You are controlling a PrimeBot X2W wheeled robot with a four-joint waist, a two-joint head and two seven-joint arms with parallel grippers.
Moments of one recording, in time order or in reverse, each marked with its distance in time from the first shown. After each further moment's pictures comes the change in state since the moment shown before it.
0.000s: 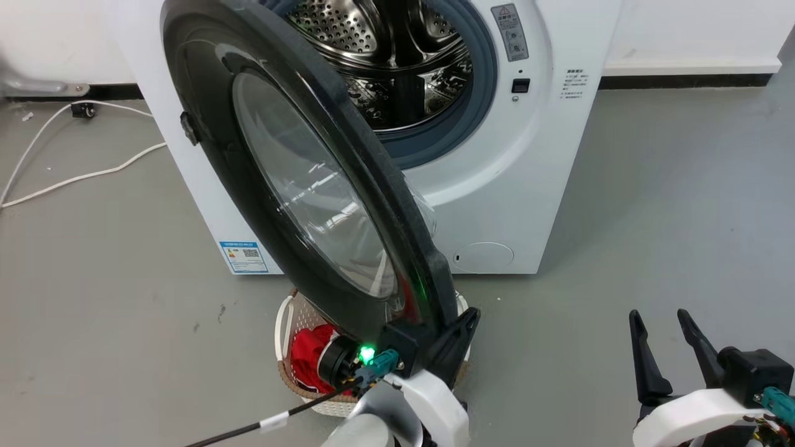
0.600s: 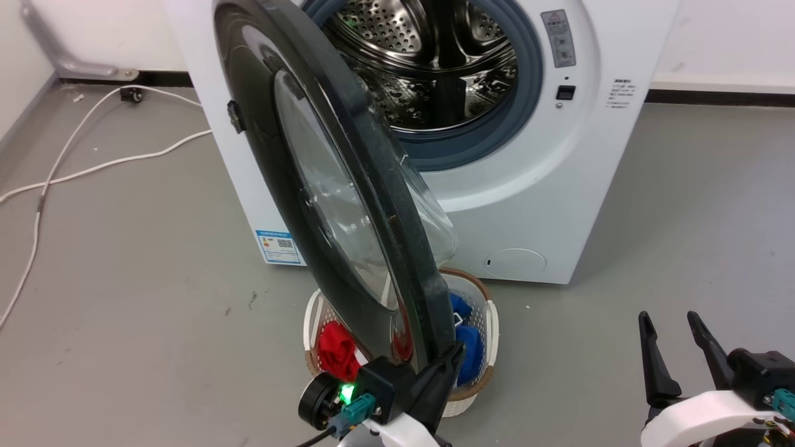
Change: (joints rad) left arm 0.154 0.100 -0.003 -0.210 0.001 0.080 0.028; right arm 0.017 0.006 -0.026 -0.033 -0.004 0.000 0.024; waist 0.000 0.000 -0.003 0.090
